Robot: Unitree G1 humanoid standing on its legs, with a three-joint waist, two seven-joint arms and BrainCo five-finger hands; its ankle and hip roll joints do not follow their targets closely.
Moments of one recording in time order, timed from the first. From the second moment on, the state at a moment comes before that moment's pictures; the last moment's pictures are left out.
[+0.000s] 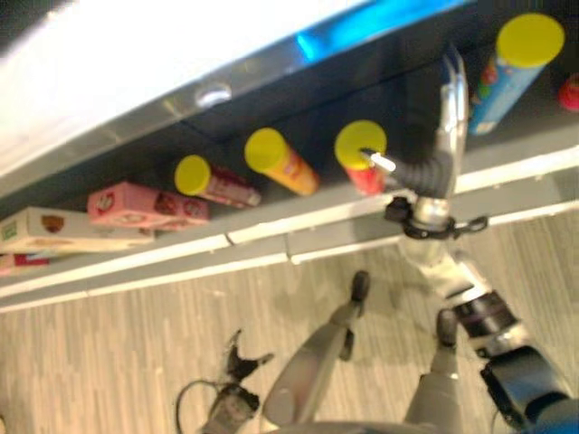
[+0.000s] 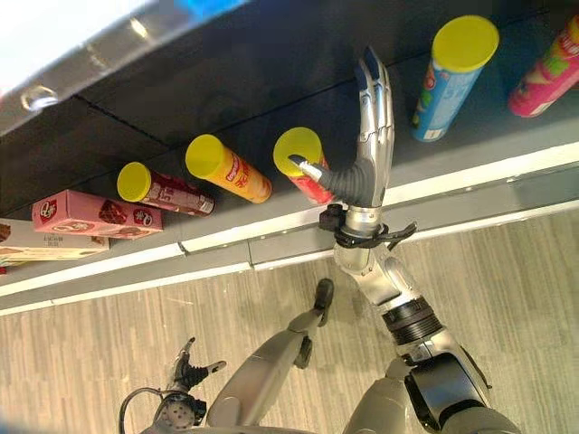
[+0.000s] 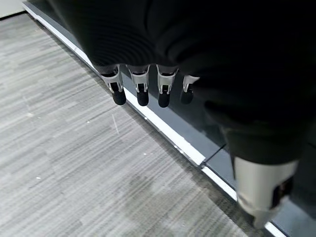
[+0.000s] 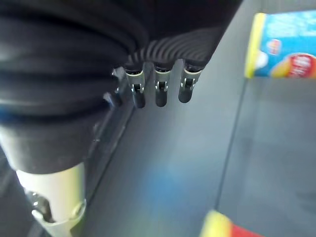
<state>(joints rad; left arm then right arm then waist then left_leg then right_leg) 0.00 0.16 -0.35 1.10 0.11 -0.27 0.55 -0.53 -0.39 0.32 0.10 -0.57 -0.40 -0.92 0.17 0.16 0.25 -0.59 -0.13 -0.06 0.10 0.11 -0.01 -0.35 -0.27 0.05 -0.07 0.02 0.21</state>
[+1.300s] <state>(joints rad) 0.14 0.20 -0.23 1.22 -0.06 -0.23 0.33 0.14 -0.21 0.37 1.40 -0.49 -0.12 -0.64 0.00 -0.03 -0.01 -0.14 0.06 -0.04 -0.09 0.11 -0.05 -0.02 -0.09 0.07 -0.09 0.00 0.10</state>
